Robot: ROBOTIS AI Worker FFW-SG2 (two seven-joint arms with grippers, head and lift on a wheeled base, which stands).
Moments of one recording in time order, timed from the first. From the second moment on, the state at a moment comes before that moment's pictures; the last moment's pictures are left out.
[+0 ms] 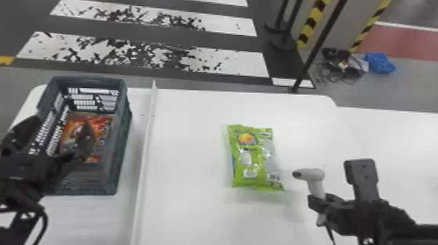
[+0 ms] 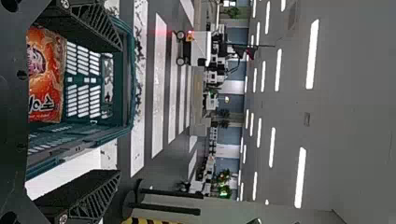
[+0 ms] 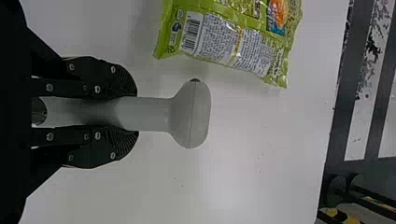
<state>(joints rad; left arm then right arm) 0.51 0.12 0.10 -1.98 0.18 -0.06 -0.17 0.51 -0.15 -0.22 -2.31 0.16 1.19 0.35</state>
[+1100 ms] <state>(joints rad) 0.52 0.11 0.11 -1.98 0.18 -0.07 -0.17 0.52 -0.14 -0.09 -2.39 0.17 1.28 0.36</state>
